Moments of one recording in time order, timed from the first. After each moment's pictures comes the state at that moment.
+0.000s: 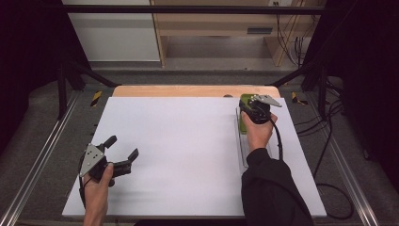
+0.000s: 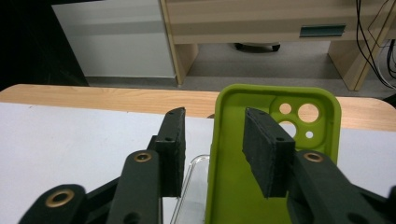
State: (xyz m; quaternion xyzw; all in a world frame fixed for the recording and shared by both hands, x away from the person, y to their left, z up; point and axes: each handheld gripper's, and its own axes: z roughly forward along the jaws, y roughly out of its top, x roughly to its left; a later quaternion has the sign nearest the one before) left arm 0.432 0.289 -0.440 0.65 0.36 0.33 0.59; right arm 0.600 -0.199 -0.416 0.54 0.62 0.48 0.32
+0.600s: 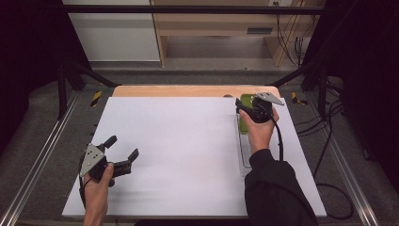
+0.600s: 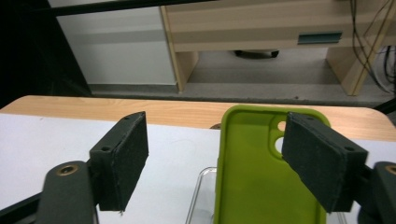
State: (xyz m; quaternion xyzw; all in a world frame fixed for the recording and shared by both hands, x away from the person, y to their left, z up) left arm 0.432 0.289 -0.440 0.65 0.36 0.33 0.59; right arm 0.592 -0.196 -0.398 0.54 0.61 0.49 0.32
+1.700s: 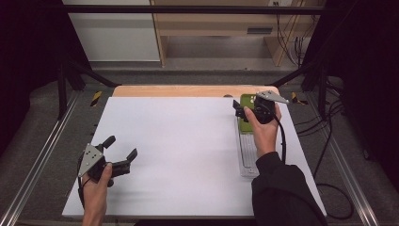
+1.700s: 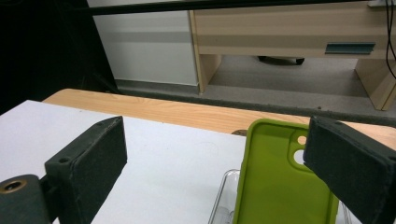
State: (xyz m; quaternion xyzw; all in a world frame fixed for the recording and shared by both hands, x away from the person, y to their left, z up) left arm 0.432 0.293 -0.440 0.64 0.36 0.34 0.59; right arm 0.575 -0.198 -0.376 0.49 0.64 0.51 0.30
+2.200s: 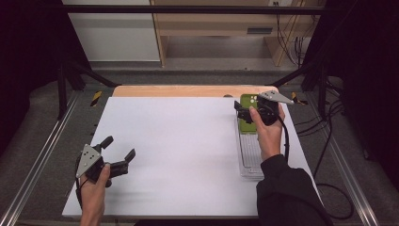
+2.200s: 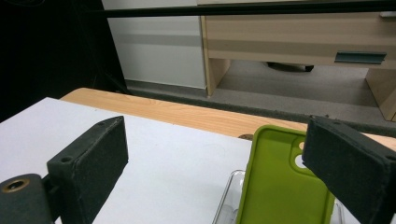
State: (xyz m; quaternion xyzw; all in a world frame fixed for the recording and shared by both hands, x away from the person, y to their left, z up) left arm 0.429 0.297 -0.439 0.64 0.36 0.34 0.58; right arm 0.559 -0.202 -0.362 0.47 0.65 0.52 0.30
